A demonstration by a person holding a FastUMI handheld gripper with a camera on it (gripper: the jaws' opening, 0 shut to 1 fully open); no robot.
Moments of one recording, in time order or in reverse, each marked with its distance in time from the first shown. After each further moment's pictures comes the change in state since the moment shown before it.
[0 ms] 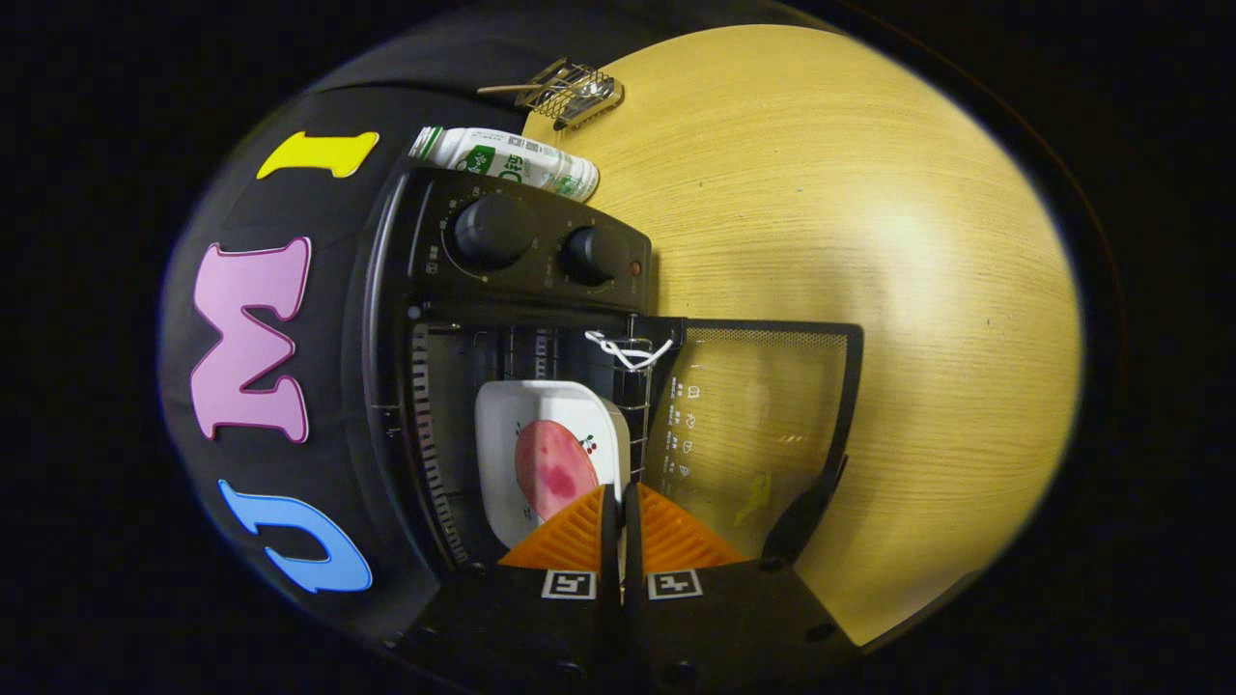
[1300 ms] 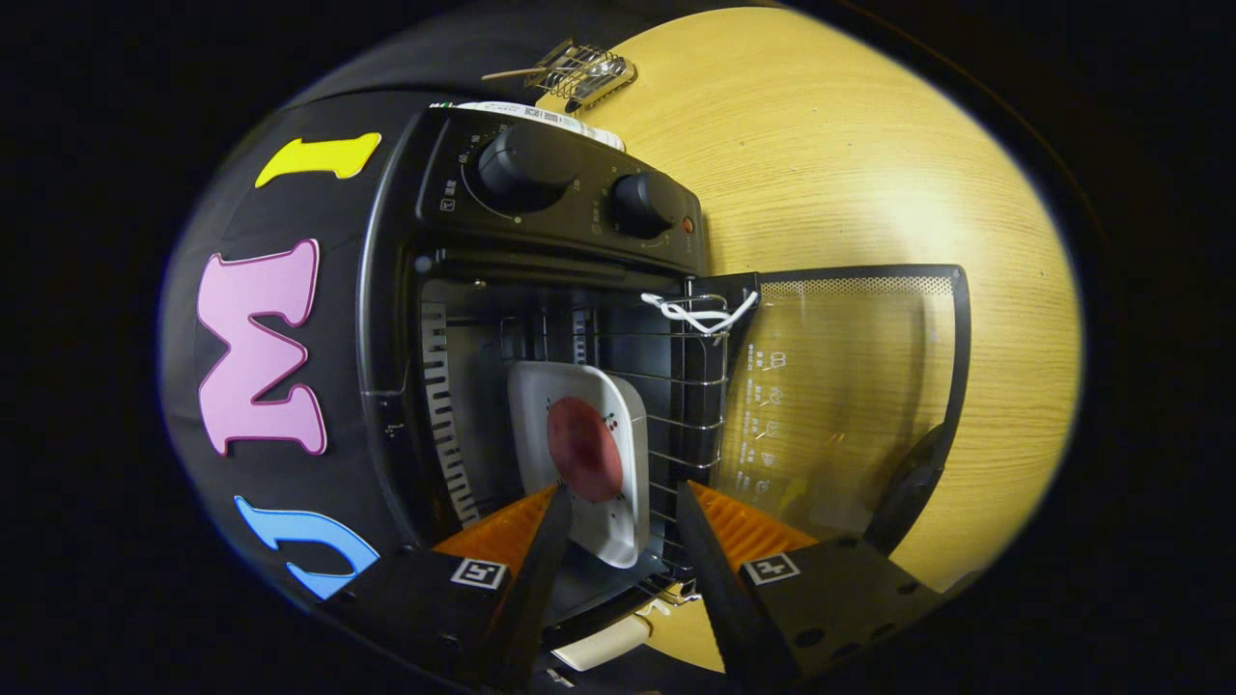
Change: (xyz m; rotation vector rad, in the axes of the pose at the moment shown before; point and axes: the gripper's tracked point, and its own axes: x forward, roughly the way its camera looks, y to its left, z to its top) arm 0.019 0.029 -0.016 0.024 0.037 0.070
